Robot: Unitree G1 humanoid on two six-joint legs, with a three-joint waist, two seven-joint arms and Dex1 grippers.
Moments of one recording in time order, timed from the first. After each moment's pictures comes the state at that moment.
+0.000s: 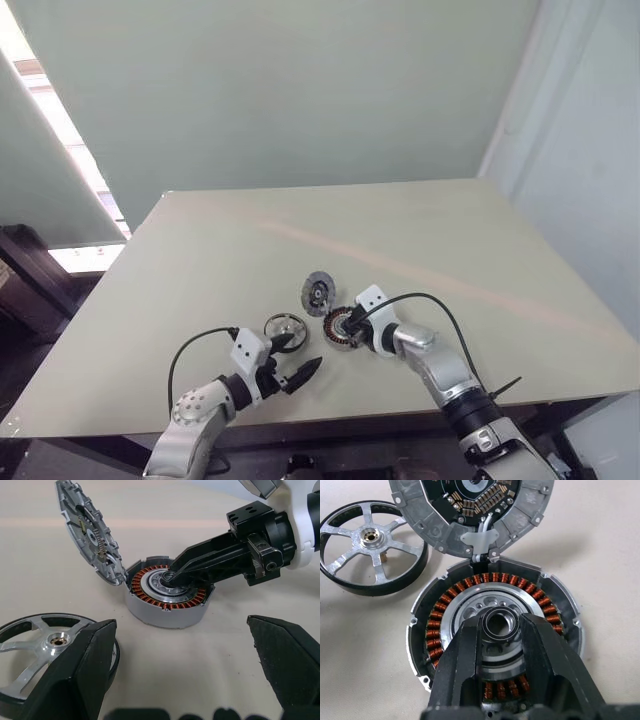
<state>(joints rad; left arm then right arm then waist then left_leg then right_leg) 0.10 0.37 -0.05 0.00 -0.33 0.11 -0.75 -0.42 -0.05 0.29 0.36 0.03 0.38 0.48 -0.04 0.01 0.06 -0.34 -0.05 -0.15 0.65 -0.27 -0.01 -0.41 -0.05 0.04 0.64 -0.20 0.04</state>
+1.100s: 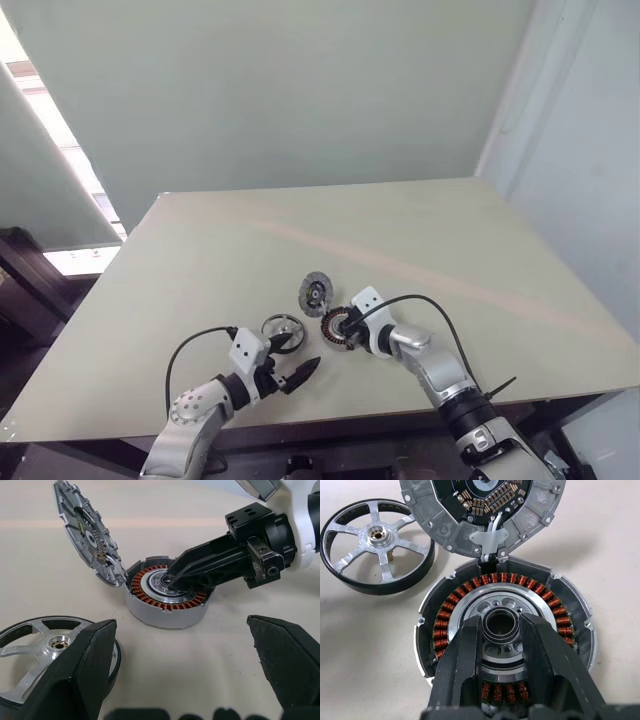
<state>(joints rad) 0.11 0.38 -0.05 0.00 -0.33 0.11 -0.75 -0.42 -0.03 0.30 0.39 0.01 0.36 0.50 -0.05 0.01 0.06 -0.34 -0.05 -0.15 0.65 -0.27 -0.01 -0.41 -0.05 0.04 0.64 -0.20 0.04</state>
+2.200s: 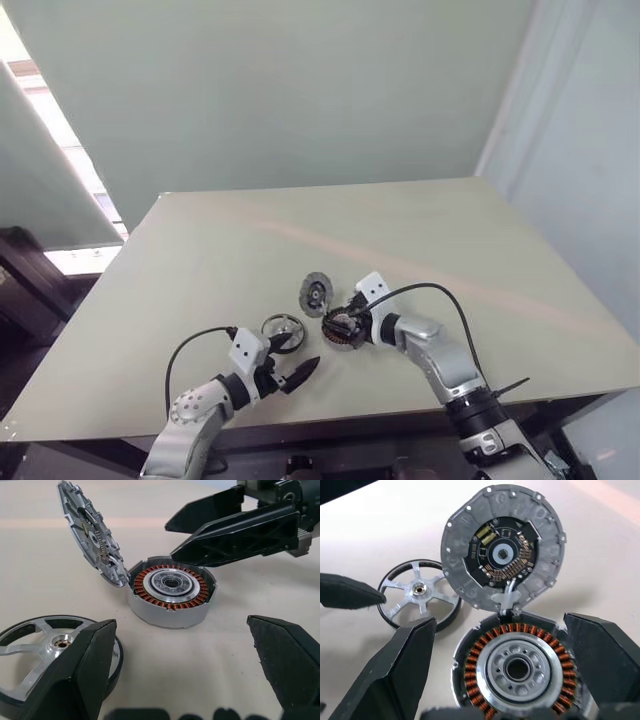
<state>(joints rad) 0.11 0.38 -0.05 0.00 -0.33 0.10 -0.74 -0.40 -0.05 0.25 0.19 0.08 0.44 0.56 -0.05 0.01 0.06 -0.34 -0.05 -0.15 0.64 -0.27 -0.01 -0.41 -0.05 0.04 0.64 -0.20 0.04</state>
